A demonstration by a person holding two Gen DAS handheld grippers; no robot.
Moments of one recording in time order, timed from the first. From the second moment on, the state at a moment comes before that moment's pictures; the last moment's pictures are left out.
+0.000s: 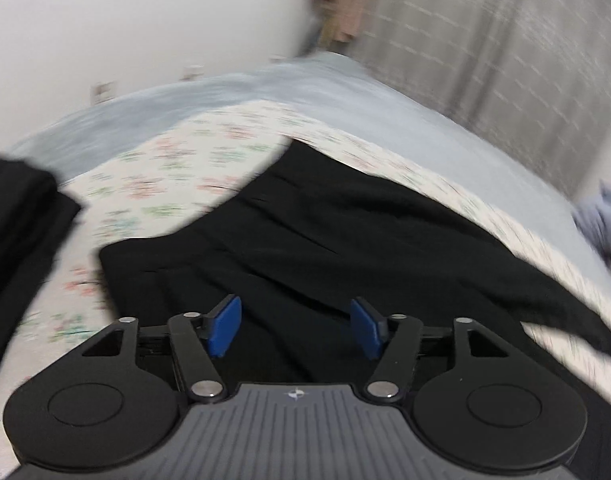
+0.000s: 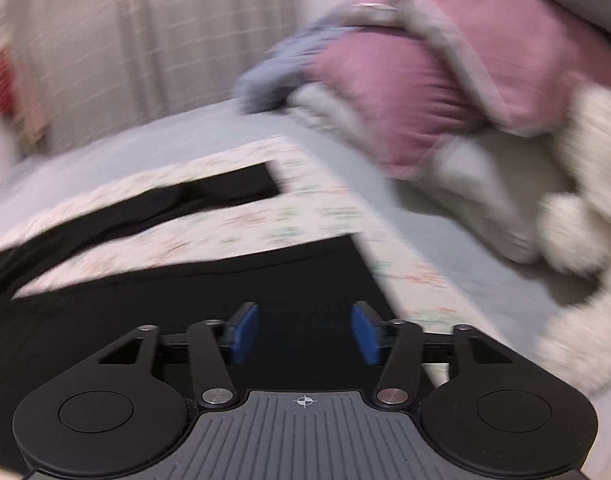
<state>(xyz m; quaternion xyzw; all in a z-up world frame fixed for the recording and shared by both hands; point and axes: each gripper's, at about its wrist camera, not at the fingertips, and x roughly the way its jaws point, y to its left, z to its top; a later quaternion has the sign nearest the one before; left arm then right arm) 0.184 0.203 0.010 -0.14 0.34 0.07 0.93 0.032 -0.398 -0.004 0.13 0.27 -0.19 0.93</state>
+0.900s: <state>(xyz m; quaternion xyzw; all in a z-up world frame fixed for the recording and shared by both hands) 0.223 0.090 -0.062 -0.04 0.44 -0.05 0.90 0.079 -0.424 -0.061 0.12 0.44 -0.21 0.86</state>
